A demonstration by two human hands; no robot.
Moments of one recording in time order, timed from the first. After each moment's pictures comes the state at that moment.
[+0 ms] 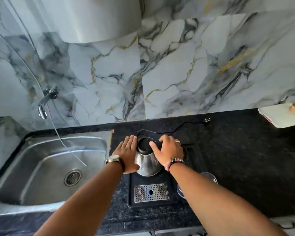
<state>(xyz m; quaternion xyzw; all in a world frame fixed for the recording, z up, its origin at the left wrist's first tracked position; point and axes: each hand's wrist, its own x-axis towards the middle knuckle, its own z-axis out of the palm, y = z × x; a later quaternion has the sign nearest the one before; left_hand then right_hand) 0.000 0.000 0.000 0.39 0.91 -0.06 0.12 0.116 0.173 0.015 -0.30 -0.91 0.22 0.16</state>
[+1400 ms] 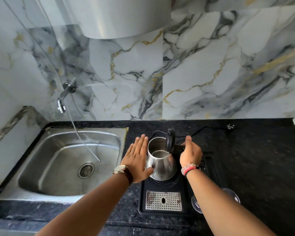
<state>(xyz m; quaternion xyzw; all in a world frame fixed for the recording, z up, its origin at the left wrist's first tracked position) -0.001 -0.021 -0.001 0.41 0.91 0.07 0.07 0.076 0.193 -0.015 -0.41 -0.67 0.52 0.34</state>
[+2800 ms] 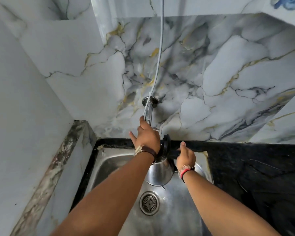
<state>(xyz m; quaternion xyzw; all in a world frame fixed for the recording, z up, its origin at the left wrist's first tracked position) -0.416 -0.260 0.016 0.07 0.96 0.27 0.01 -0.322 -0.152 -0.064 -0.42 -0.68 0.54 0.25</state>
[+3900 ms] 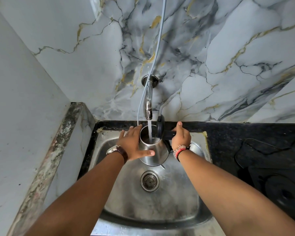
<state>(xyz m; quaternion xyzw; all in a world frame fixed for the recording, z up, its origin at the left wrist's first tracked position) -0.419 -0.381 -0.052 0.34 0.91 0.15 0.18 -0.334 -0.174 -0.074 -0.41 -0.68 0.55 0.26</state>
